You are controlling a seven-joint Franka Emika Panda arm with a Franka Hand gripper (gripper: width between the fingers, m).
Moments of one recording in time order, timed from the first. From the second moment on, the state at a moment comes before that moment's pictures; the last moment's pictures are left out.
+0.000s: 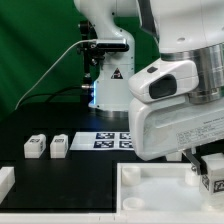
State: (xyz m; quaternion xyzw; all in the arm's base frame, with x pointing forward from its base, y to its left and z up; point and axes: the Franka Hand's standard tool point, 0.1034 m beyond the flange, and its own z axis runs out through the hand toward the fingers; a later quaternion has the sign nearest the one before) arm 0.643 0.111 0.089 -0.99 -0.05 0.00 0.11
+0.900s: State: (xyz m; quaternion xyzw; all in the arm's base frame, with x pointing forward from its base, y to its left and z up) arm 0.637 0.101 0.088 -0.83 0.55 0.02 0.09
